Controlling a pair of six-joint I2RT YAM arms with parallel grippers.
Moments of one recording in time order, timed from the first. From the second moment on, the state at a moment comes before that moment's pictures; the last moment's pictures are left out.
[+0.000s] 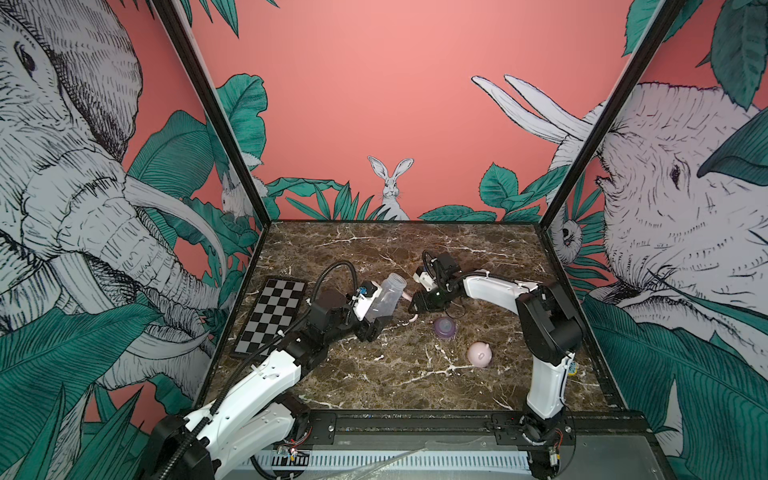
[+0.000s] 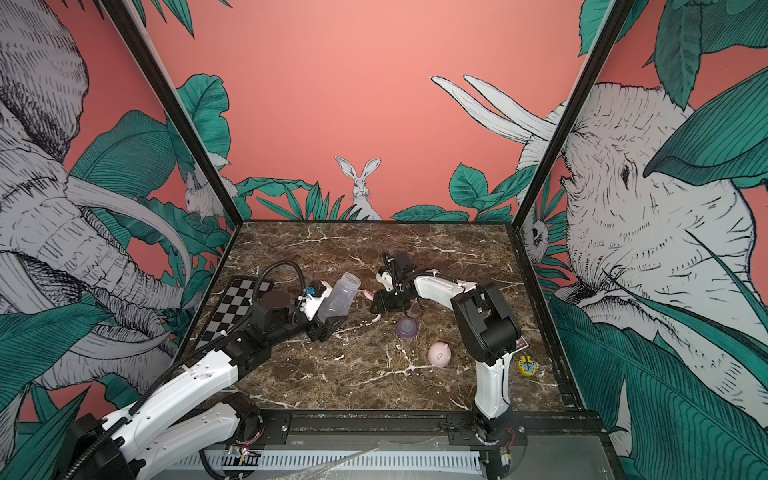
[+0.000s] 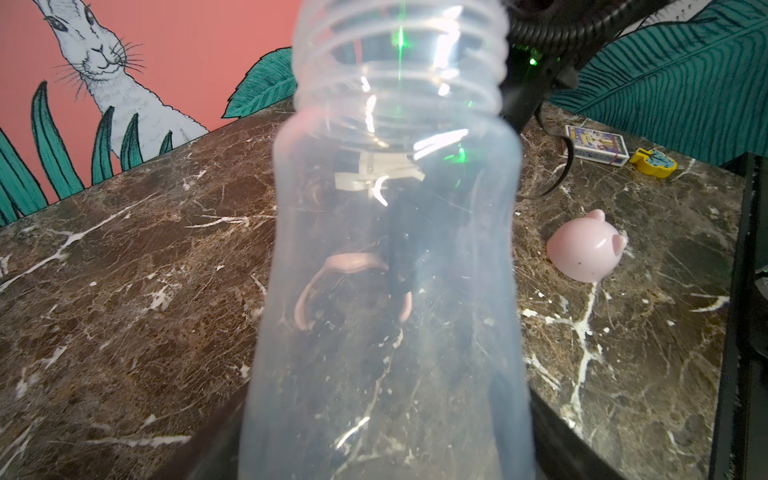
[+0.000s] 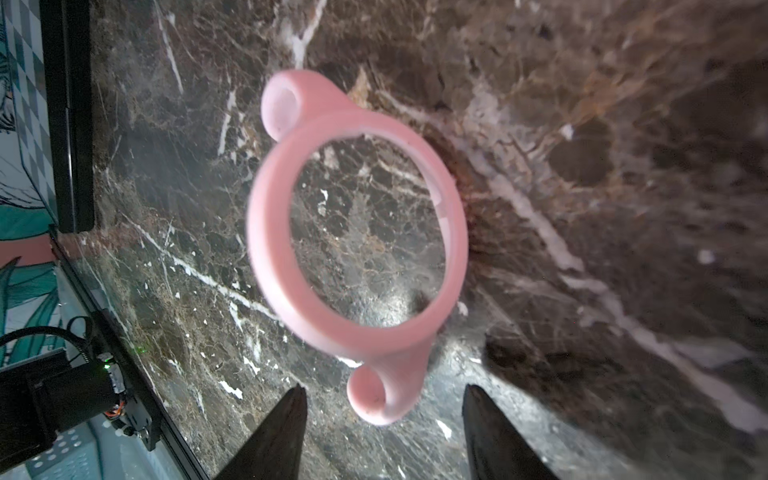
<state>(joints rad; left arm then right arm) -0.63 0.92 0.54 -0.05 0.25 0.11 0.54 1.93 1.25 -0.51 -0.52 0.26</state>
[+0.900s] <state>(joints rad) -0.63 0.93 0.54 -0.05 0.25 0.11 0.46 2.04 1.10 0.04 -0.87 0.49</state>
